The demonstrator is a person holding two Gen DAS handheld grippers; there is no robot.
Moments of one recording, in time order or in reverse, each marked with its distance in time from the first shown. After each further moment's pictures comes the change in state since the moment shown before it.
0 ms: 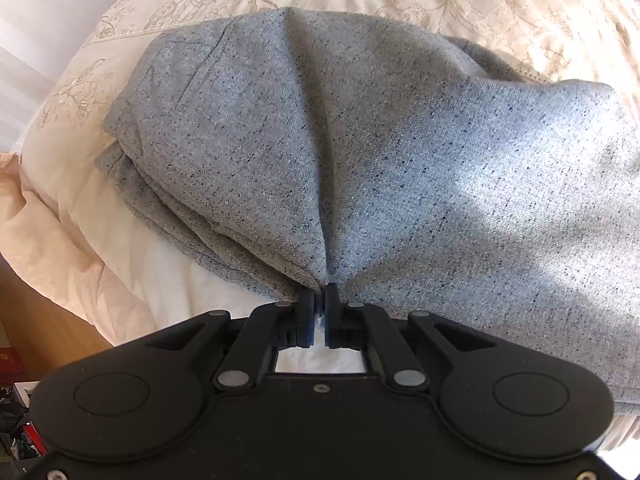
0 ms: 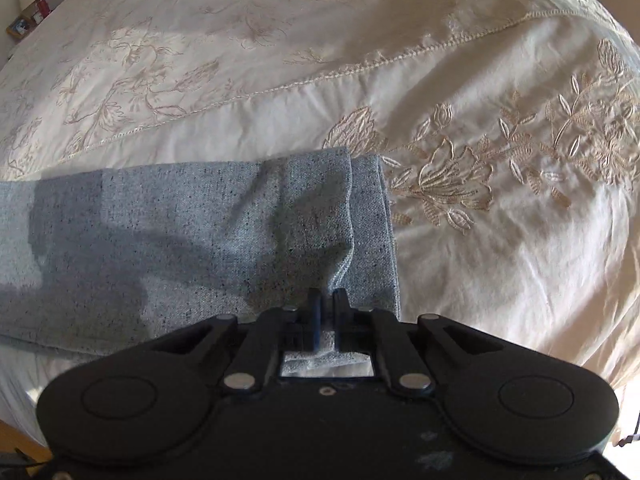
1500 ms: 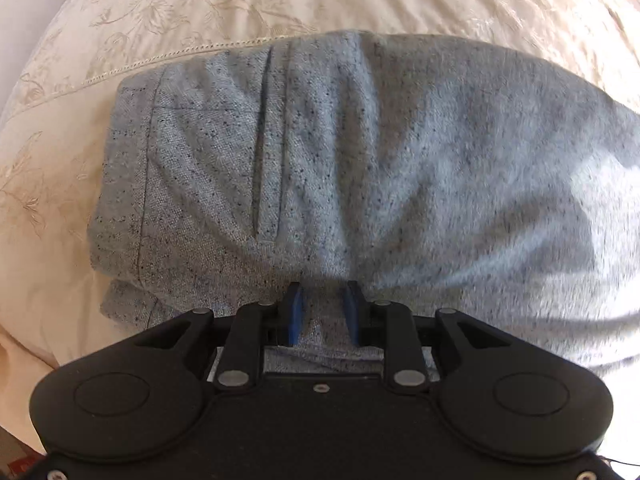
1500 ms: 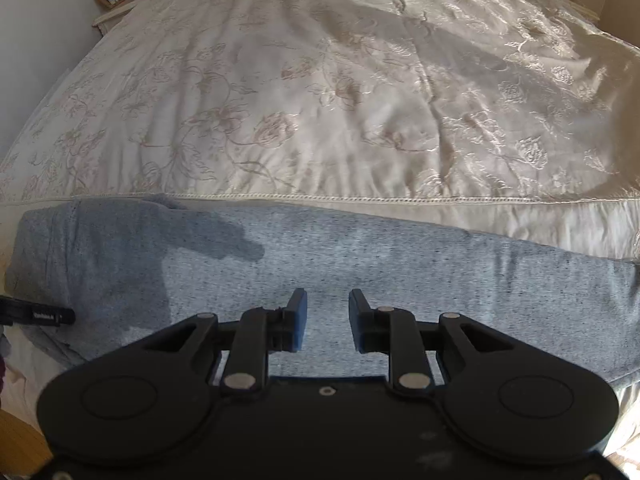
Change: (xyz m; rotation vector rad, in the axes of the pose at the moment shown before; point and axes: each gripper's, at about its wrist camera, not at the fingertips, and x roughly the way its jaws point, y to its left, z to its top) left arm 0.067 0.093 0.058 0.316 0.006 -0.168; right arm -0.041 0.384 0.052 -0.089 0.025 0.192
